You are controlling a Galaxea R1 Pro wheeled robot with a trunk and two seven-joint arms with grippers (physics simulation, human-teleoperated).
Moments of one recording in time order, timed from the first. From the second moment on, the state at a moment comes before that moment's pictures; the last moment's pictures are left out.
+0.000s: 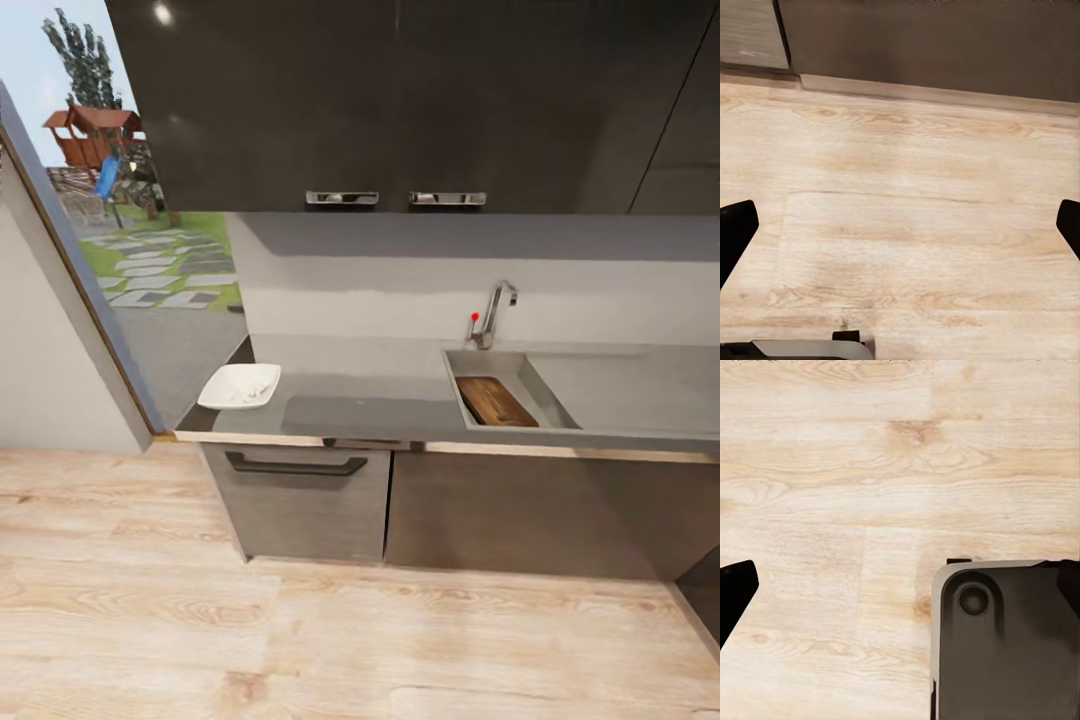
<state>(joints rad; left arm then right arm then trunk) 0.33 0.12 -0.25 -0.69 0.16 -0.43 0.27 0.19 0.00 -0.29 -0.54 0.22 -0.77 0.01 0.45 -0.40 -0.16</state>
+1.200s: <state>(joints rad) 0.33 0.12 -0.25 -0.68 0.16 -0.43 0.27 0.19 0.00 -0.29 -0.54 0.22 -0.77 0.01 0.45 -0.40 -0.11</state>
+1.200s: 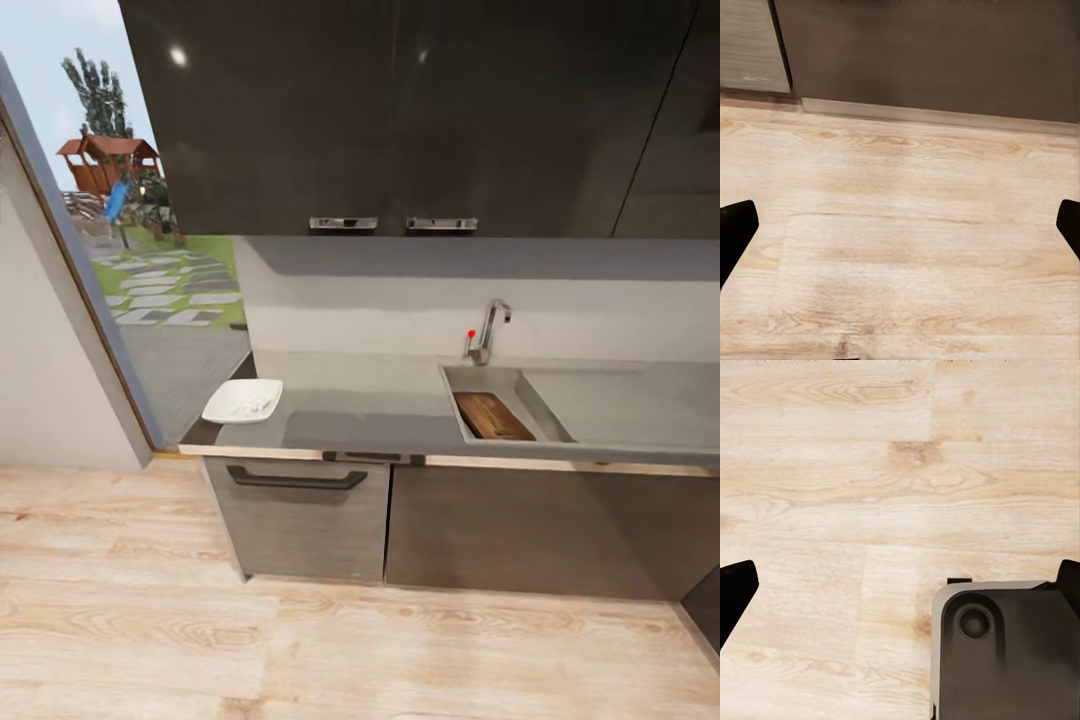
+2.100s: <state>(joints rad) 0.33 0.12 -0.25 -0.68 0.16 -0.43 0.27 0.19 0.00 -0.29 -0.52 0.22 -0.77 0.01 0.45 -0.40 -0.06</state>
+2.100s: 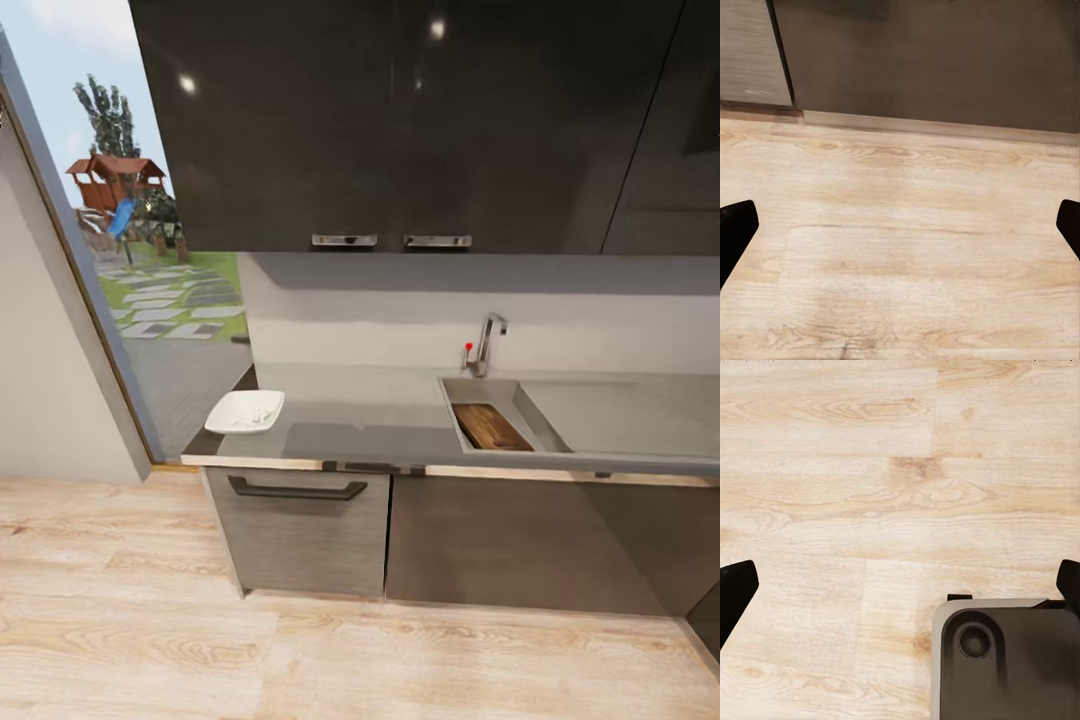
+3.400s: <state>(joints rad) 0.33 0.07 -0.25 -0.26 0.17 -0.43 0.27 0.19 -0.04 -0.28 -0.13 0.22 -0.65 0.01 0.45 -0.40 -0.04</state>
